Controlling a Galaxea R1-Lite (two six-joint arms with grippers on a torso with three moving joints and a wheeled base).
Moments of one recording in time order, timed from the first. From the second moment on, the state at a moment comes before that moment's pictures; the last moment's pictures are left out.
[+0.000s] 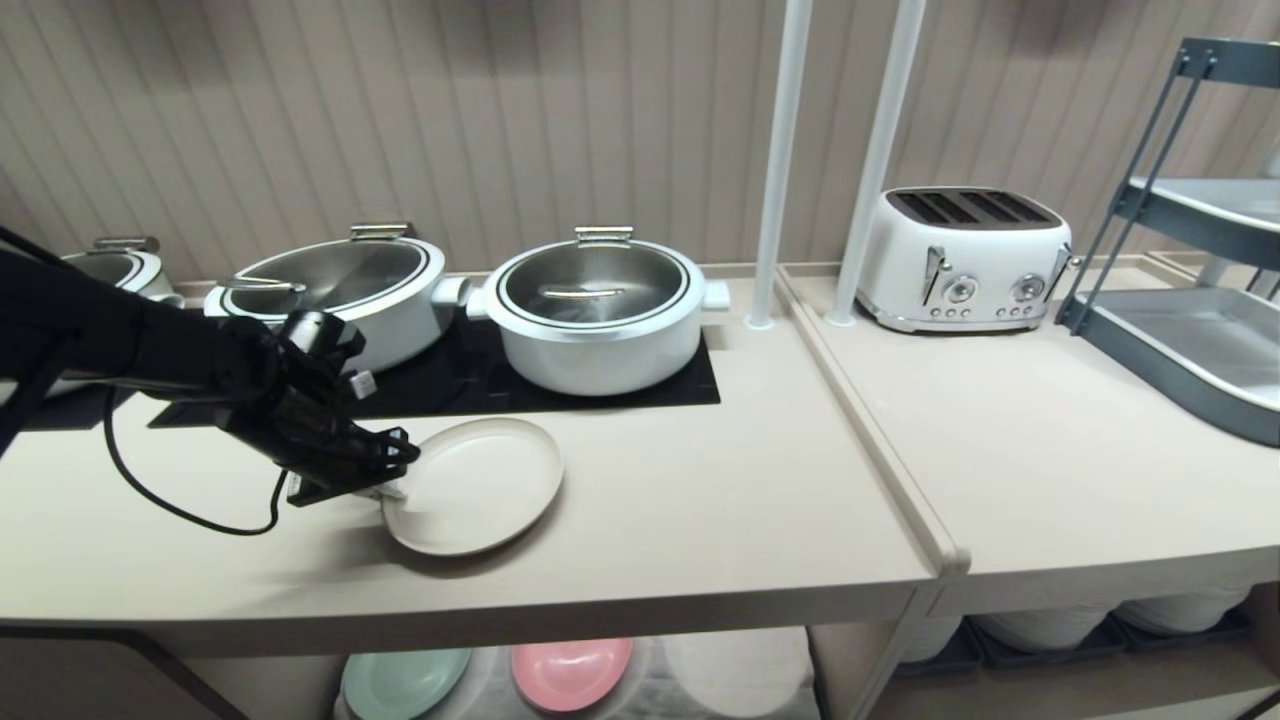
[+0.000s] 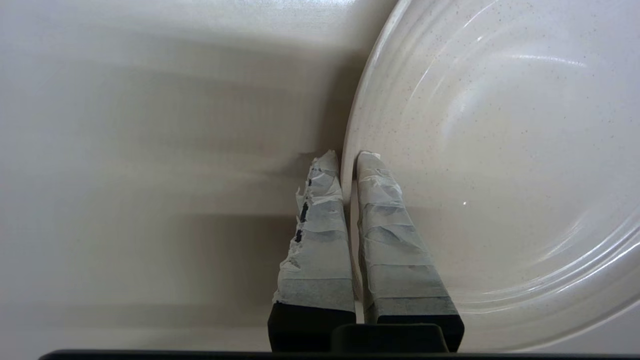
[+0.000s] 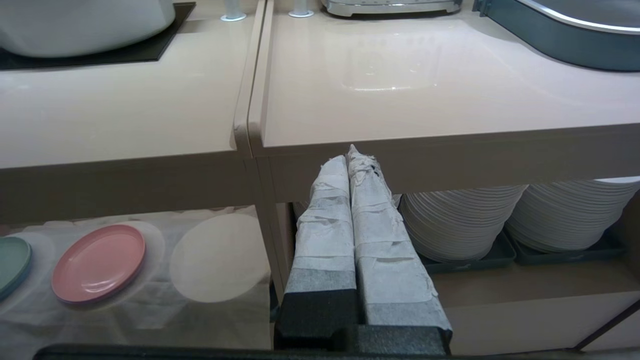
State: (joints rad) left arm 0.02 2.10 -1.38 0.46 -0.11 -0.25; right arm 0.00 0.00 0.00 -0.01 -0.04 0.03
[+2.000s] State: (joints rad) left arm 0.02 1.49 -0.83 0.46 -0.23 -0.45; right arm 0.00 0.00 0.00 -0.01 -0.04 0.03
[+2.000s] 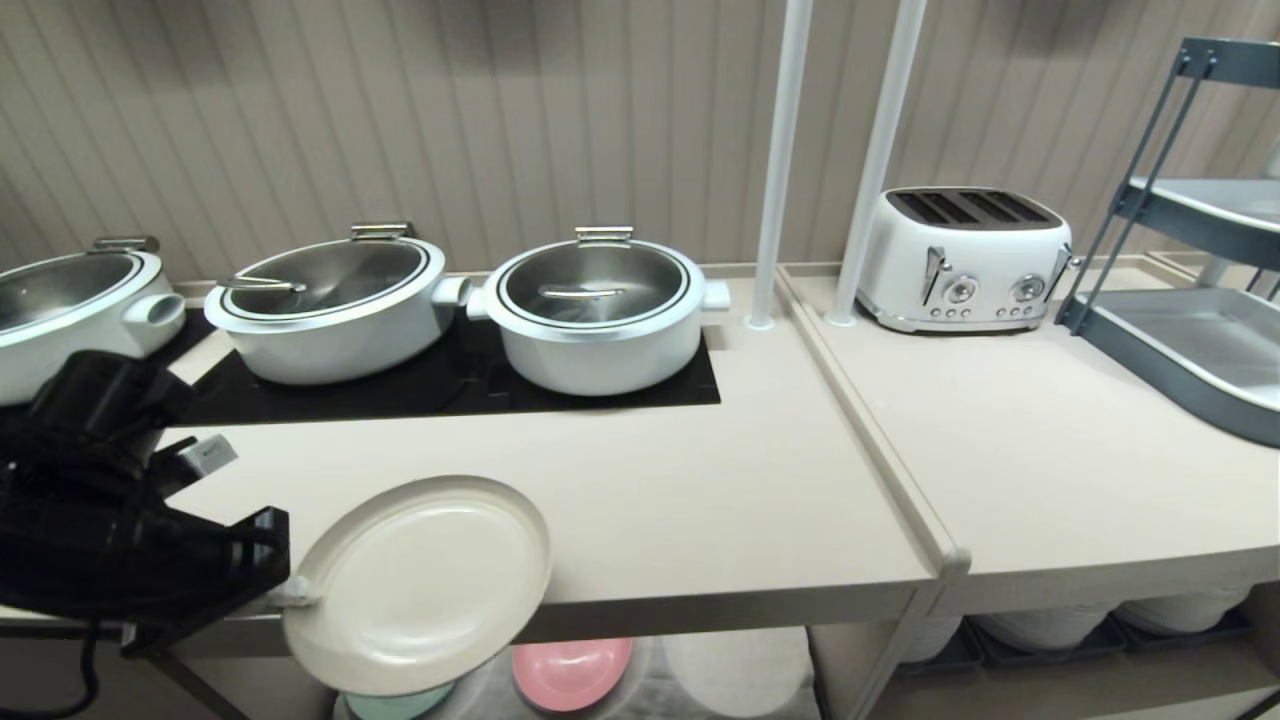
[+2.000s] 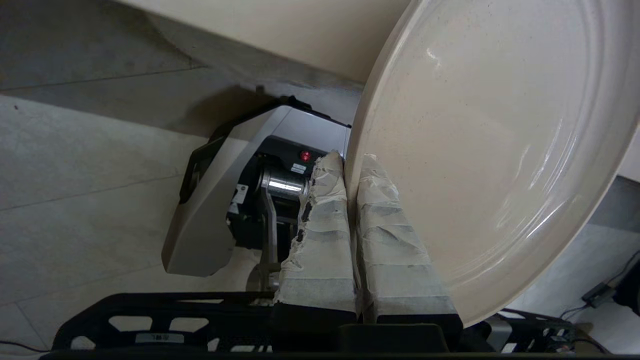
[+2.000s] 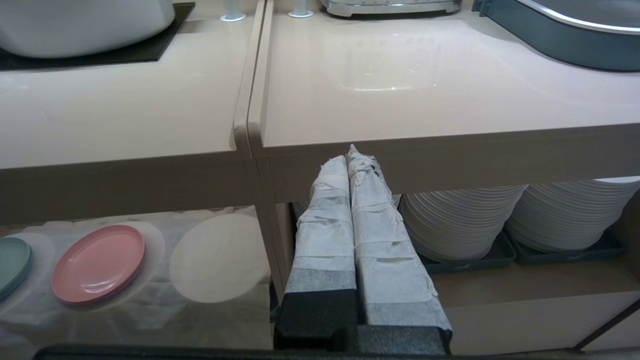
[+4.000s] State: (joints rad) left arm -0.07 1.07 -0.49 0.54 -0.23 -0.45; right arm 0.00 0.00 0.00 -0.01 -0.04 0.03
